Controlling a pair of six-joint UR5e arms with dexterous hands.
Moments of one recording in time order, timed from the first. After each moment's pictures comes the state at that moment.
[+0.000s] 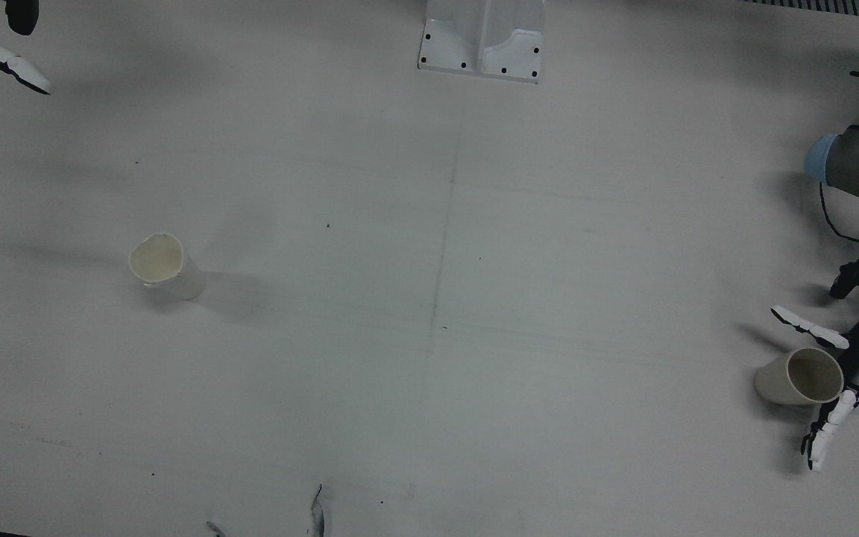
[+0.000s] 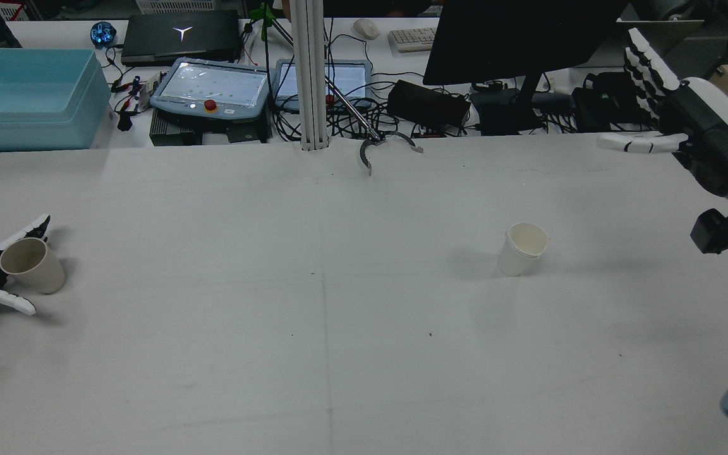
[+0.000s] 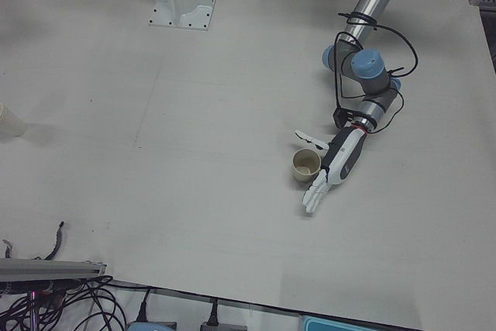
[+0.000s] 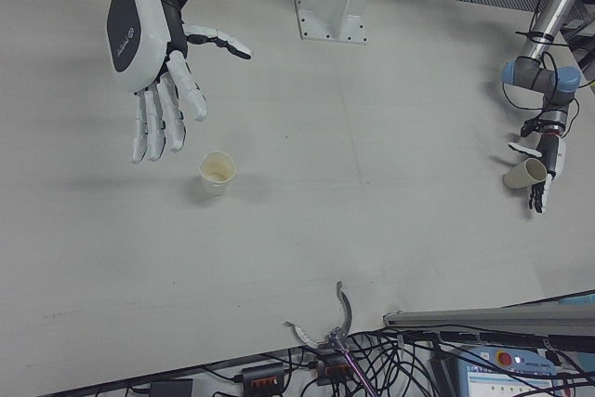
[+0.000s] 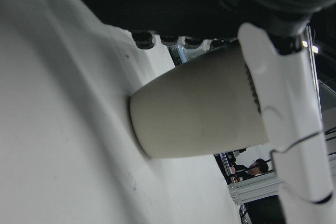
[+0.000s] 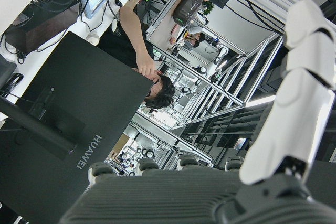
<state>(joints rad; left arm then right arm) -0.82 -1.61 -1.34 -0.40 1.28 0.51 0.98 -1.55 2.25 -3.65 -1.09 -0.64</state>
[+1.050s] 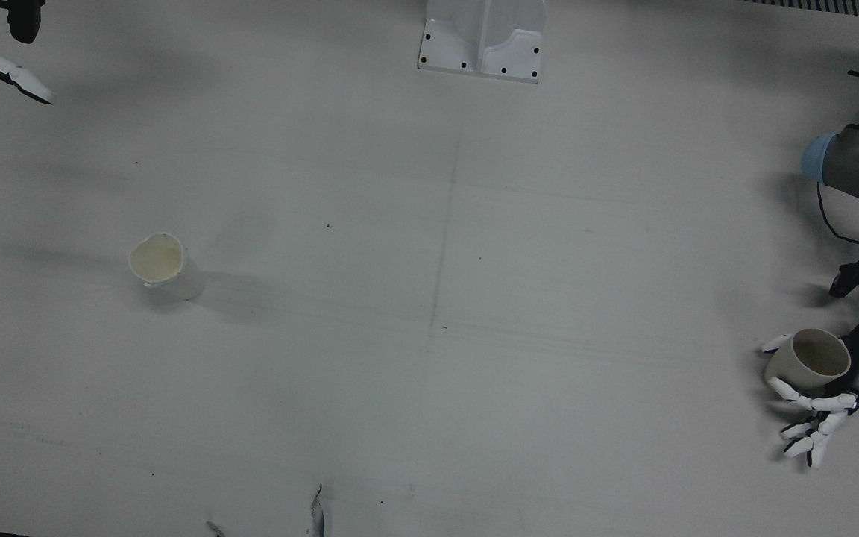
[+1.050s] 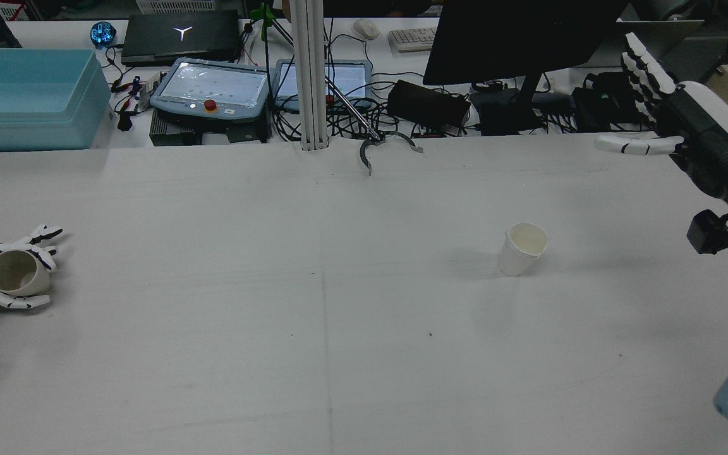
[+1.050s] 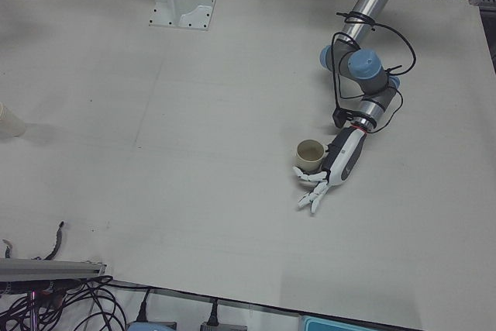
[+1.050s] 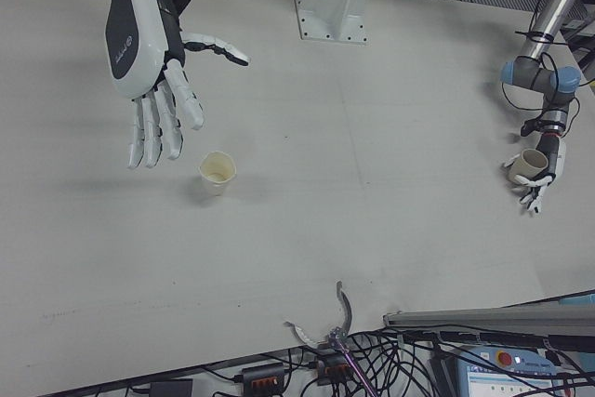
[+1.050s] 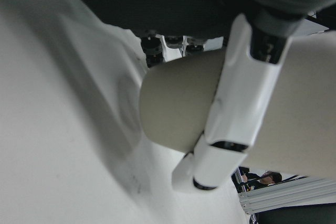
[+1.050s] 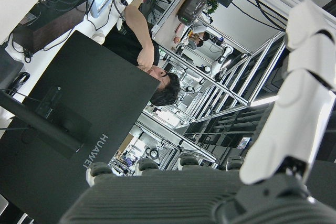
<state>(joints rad) -0.82 -1.62 -1.36 -0.32 1.28 0.45 0.97 -1.54 2.23 -3.65 -1.09 -0.64</state>
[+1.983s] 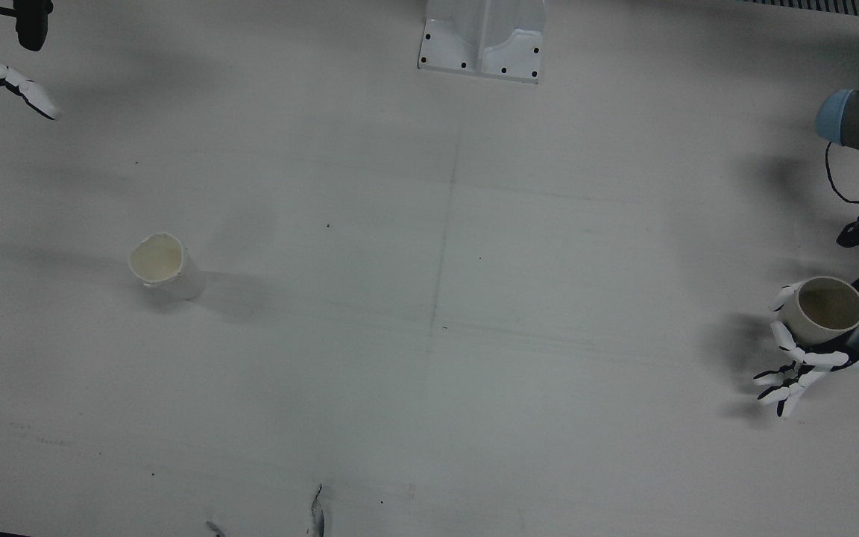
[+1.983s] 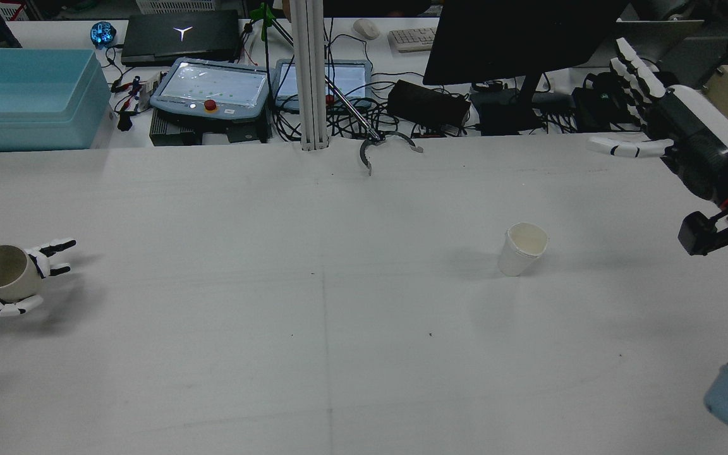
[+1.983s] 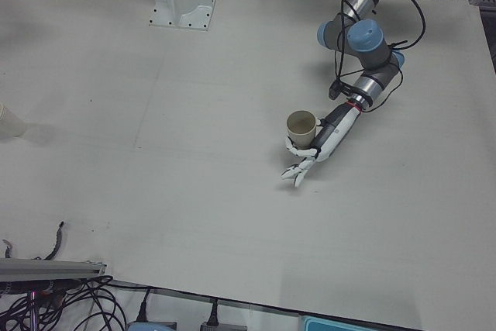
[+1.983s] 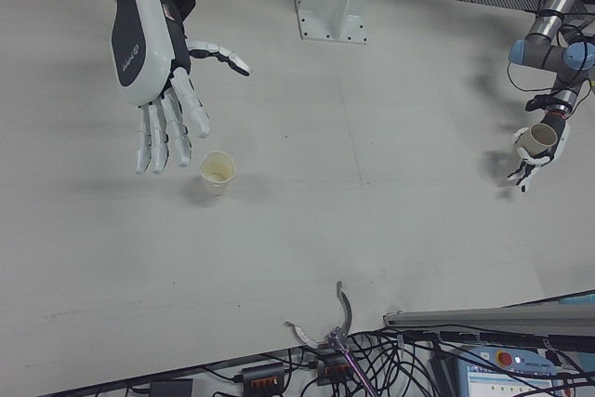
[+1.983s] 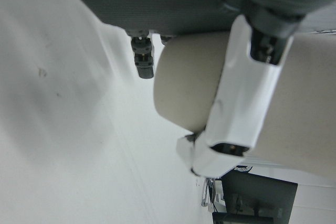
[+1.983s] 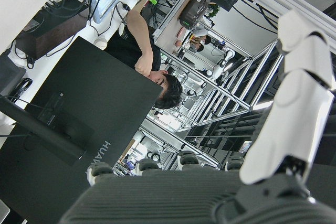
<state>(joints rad) -0.84 -1.51 -1.65 -0.15 1.48 0.17 0.96 -1.53 2.21 -3.65 -1.09 -0.64</state>
